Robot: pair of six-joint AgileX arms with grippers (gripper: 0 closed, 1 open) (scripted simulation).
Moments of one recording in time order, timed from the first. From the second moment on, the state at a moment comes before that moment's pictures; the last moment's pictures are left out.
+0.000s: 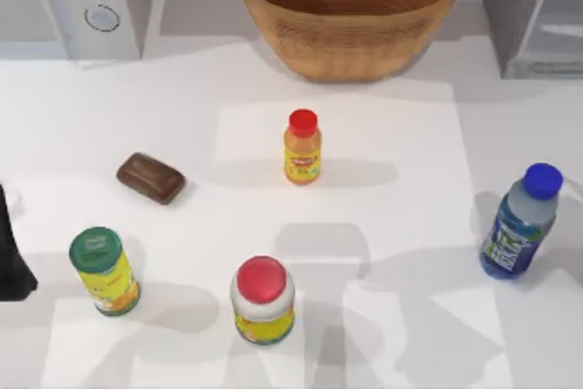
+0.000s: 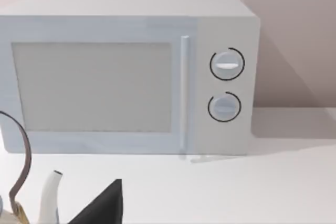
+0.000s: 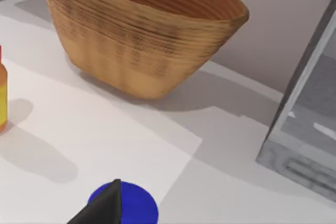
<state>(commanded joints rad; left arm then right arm) 0.00 0.00 0.00 0.00 0.00 0.00 -0.04 0.57 0.26 0.09 -0.42 -0.33</state>
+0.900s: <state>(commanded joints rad) 0.00 0.00 0.00 0.00 0.00 0.00 -0.06 1.13 0.36 -0.04 -0.65 -0.57</state>
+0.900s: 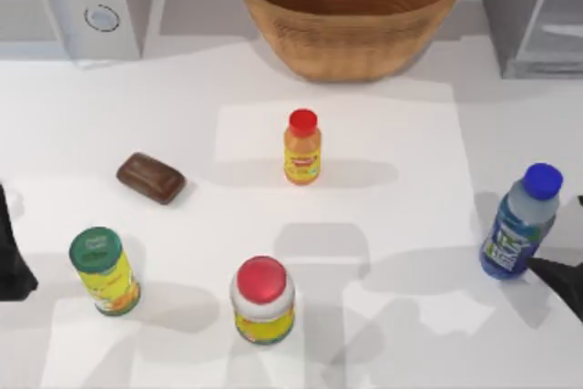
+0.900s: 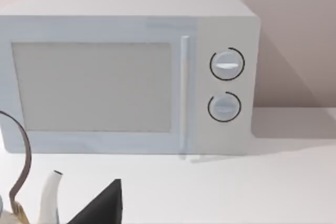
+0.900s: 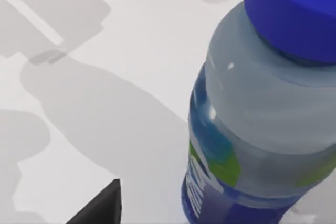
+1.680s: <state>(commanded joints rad) 0.00 0.00 0.00 0.00 0.00 0.00 0.10 1.46 0.37 0.36 -0.53 -0.42</state>
